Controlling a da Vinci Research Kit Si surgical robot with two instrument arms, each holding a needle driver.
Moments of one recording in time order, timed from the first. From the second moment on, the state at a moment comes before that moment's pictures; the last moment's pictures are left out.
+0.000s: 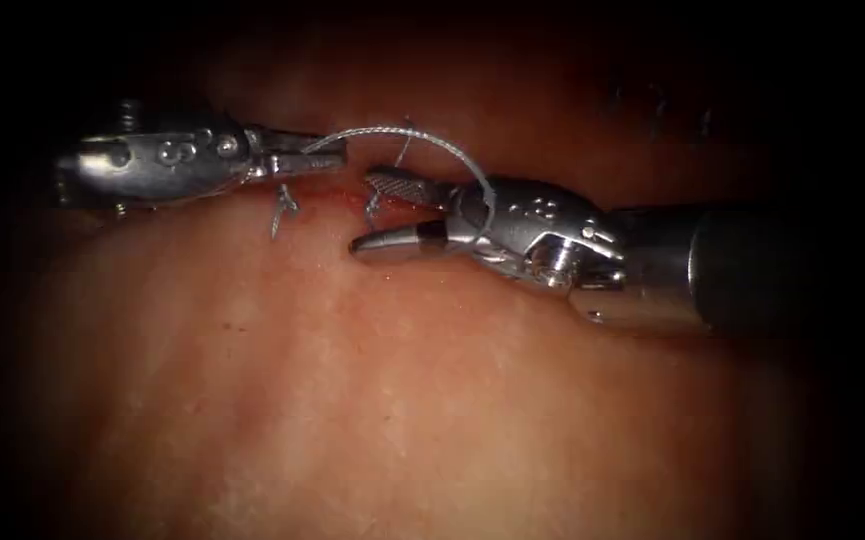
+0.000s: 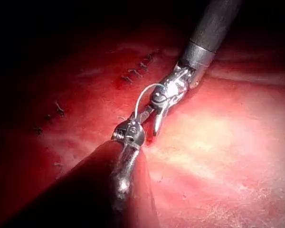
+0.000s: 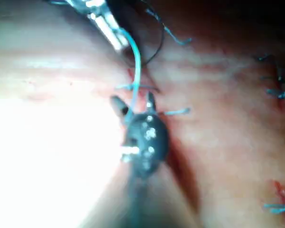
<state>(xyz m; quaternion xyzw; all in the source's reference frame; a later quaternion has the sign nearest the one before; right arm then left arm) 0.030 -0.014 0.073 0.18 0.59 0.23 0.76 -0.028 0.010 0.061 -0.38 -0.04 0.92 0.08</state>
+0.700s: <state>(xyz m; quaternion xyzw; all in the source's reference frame) 0.030 -0.015 0.071 0.16 0.68 0.24 0.67 -0.033 0.009 0.072 -0.37 -0.06 0.93 0.05</state>
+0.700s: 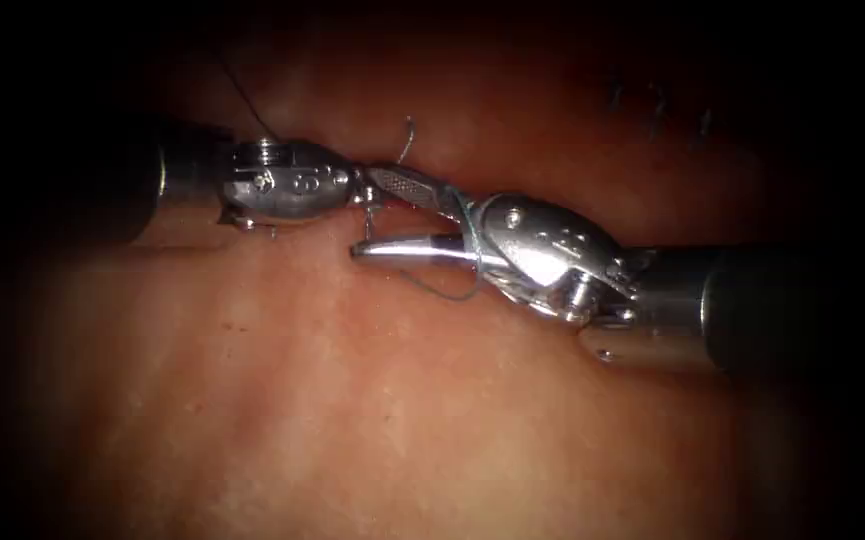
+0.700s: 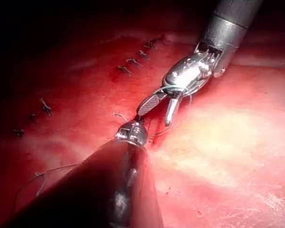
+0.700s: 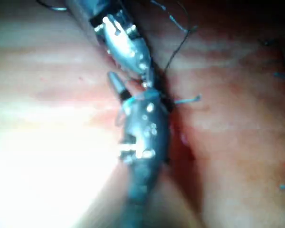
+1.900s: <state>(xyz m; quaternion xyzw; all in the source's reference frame) 0.031 -0.016 0.080 0.25 0.54 0.61 0.52 -0.032 0.004 0.068 -0.37 -0.07 0.93 0.04</state>
